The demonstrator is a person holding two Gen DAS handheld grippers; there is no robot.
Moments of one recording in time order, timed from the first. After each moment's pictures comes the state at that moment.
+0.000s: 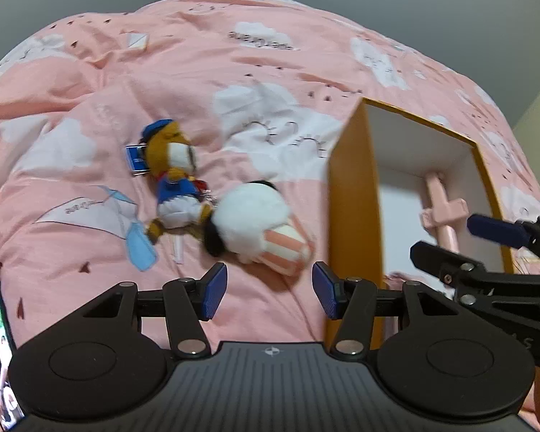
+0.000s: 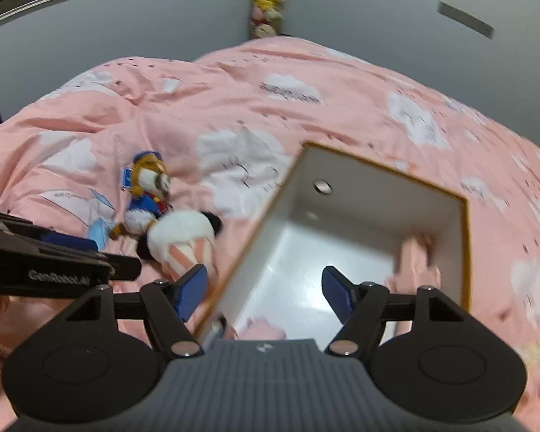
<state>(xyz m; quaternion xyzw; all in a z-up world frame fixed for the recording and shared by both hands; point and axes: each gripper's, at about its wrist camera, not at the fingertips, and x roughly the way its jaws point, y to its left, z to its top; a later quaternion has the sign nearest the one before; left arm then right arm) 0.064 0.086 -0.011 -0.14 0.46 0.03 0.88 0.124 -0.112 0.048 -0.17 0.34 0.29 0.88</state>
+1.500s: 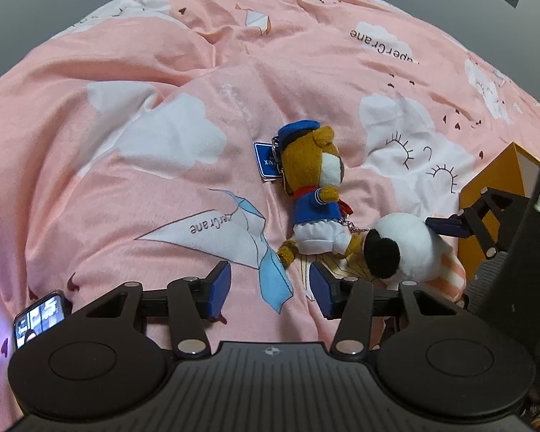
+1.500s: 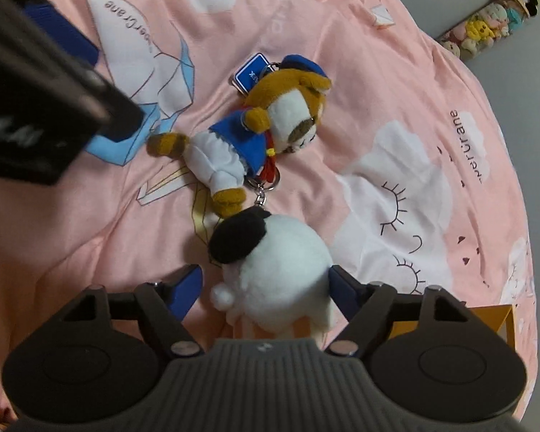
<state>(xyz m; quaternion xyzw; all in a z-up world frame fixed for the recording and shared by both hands) 0.082 0.174 -0.048 -0.17 0.47 0.17 0.85 0.156 0.059 -0.064 -0.51 0.31 0.41 0.69</state>
